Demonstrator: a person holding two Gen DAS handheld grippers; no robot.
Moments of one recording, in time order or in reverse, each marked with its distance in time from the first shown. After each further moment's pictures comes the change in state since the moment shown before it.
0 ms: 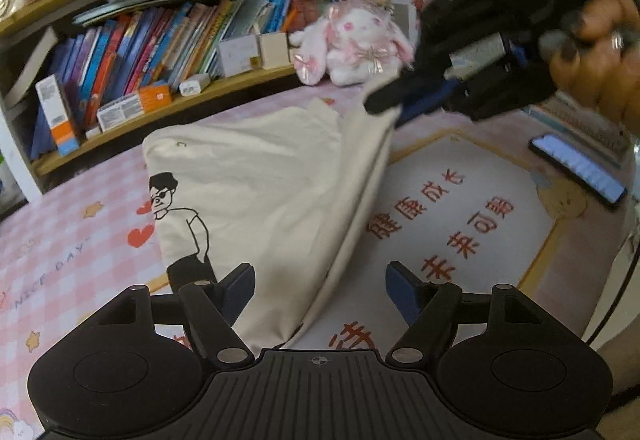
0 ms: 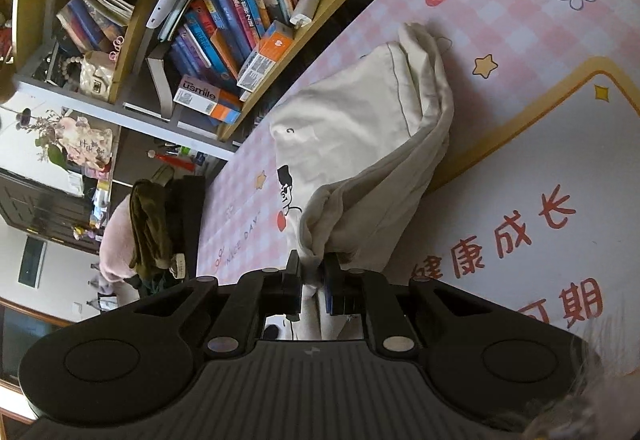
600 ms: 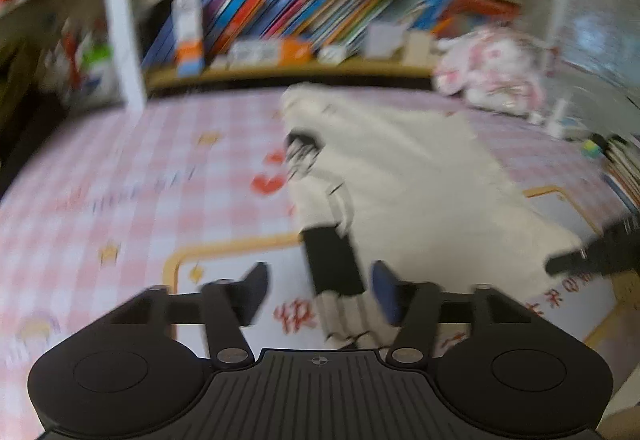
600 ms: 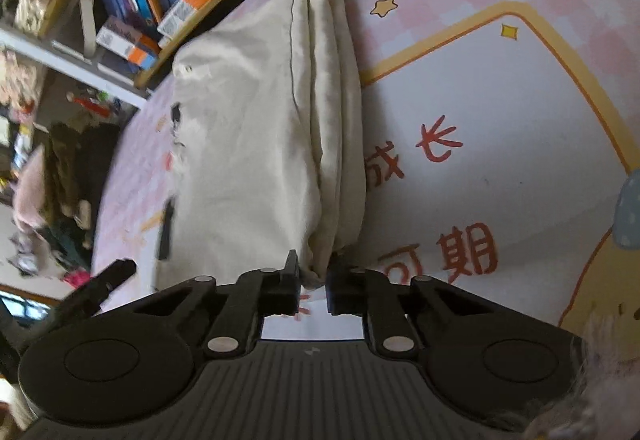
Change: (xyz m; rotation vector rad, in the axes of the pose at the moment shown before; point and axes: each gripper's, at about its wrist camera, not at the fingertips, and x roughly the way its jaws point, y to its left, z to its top) left arm -0.027 0.081 -0.002 -0.327 0.039 0.164; right arm 0.009 -0.057 -0.030 -0.083 0.073 -0.226
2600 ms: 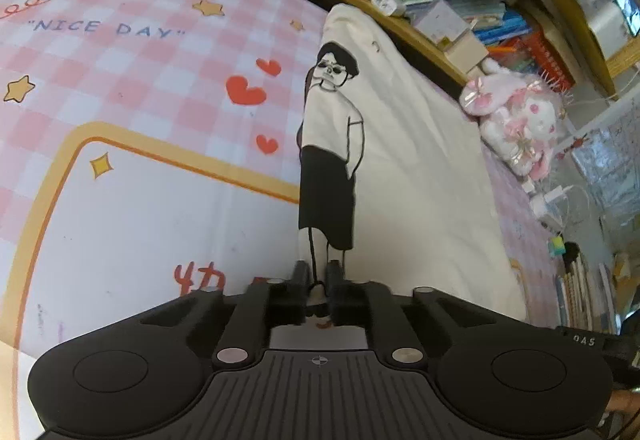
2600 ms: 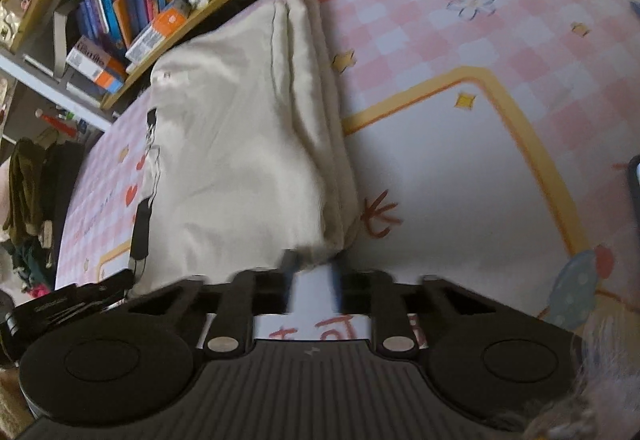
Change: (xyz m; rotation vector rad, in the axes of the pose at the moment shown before) left arm 0.080 0.035 -0.004 -0.573 0.192 -0.229; right arm 0.000 -0.011 0.025 -0.057 -0.060 -0.128
